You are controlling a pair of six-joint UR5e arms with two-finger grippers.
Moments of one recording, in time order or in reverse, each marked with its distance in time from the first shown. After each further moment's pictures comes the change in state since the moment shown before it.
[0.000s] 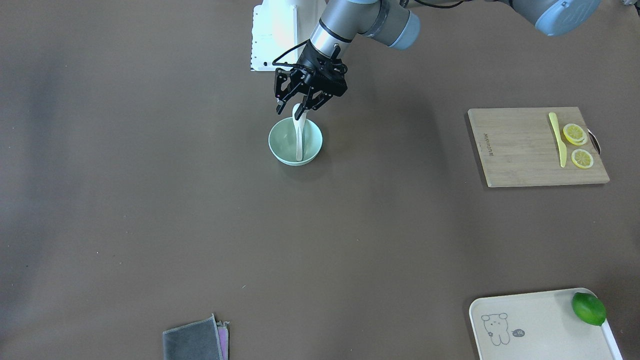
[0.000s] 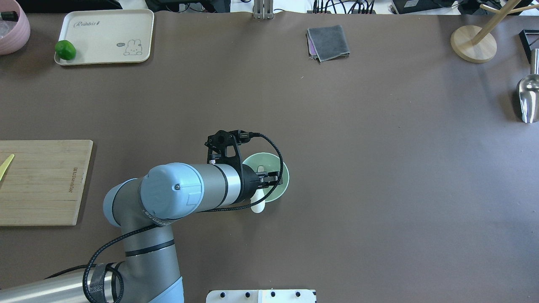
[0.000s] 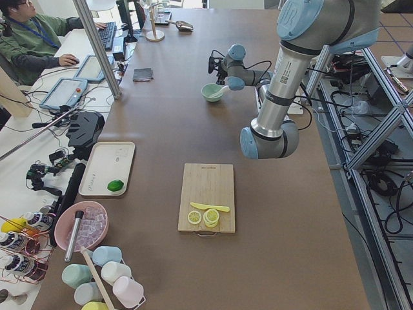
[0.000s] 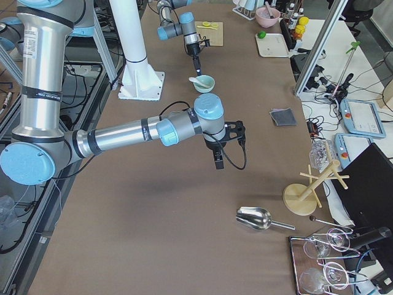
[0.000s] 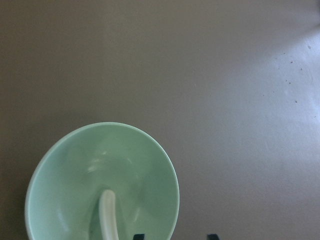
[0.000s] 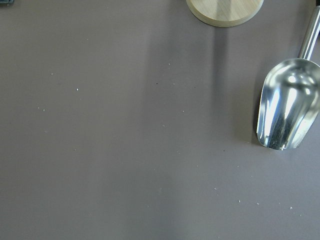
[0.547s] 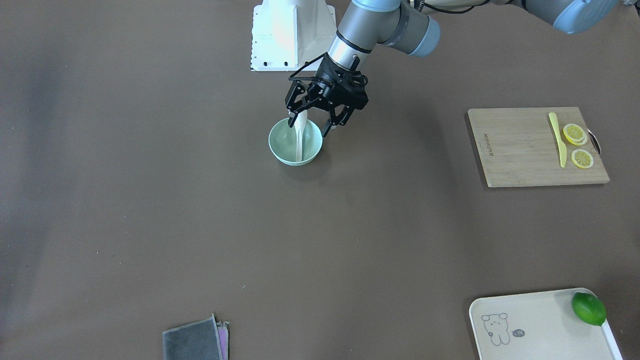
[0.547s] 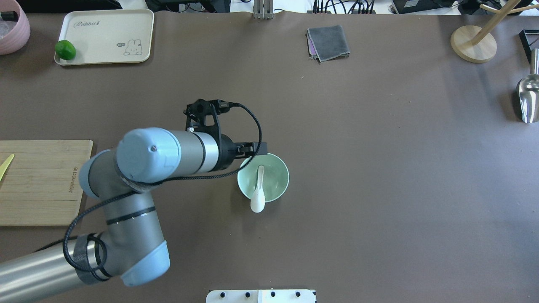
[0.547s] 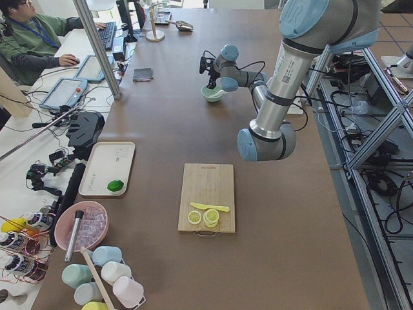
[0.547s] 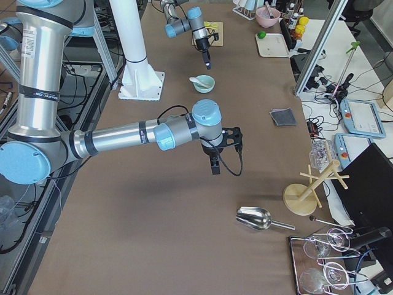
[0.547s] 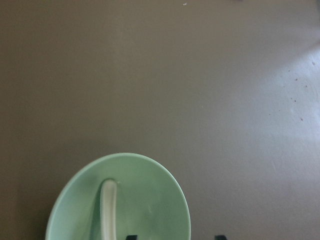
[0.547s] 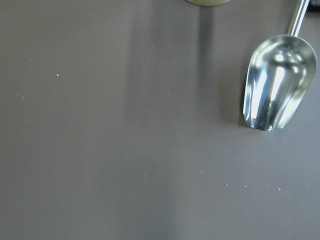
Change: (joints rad) left arm -0.148 0.037 -0.023 0.071 -0.078 0.128; right arm 0.001 -0.041 -0.028 0.005 -0.007 -0.010
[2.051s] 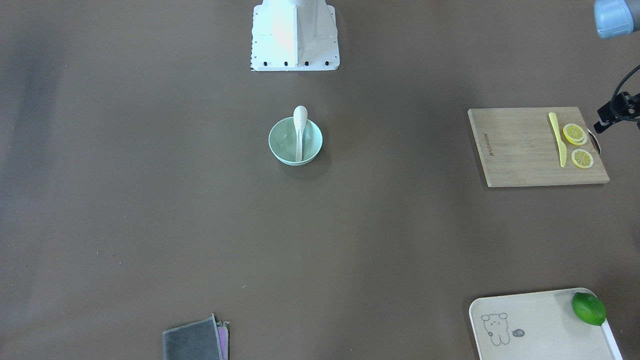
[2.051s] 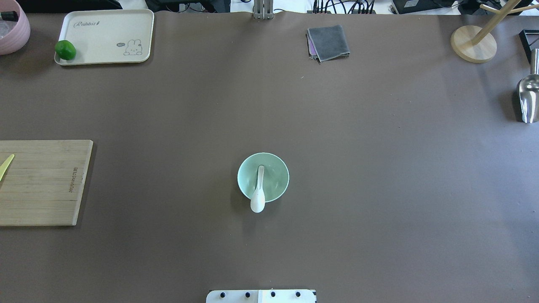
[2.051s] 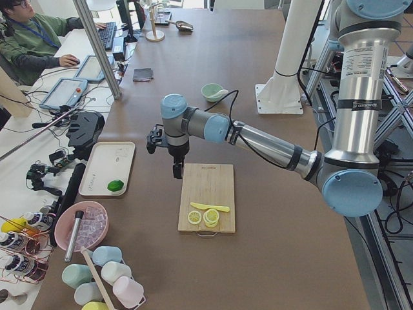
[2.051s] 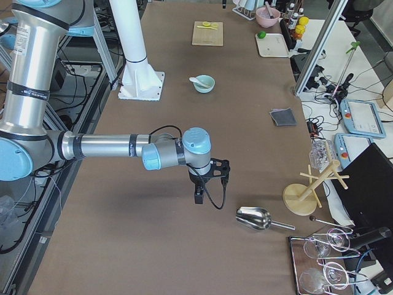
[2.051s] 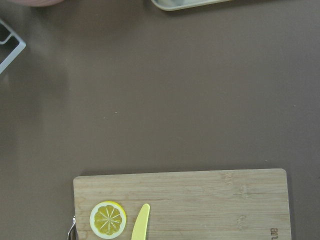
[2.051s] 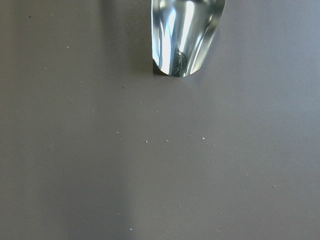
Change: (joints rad) left arm -0.879 0.562 -0.105 0.541 -0.704 0.971; right arm 0.017 -0.076 -0.083 0.000 -0.090 0.003
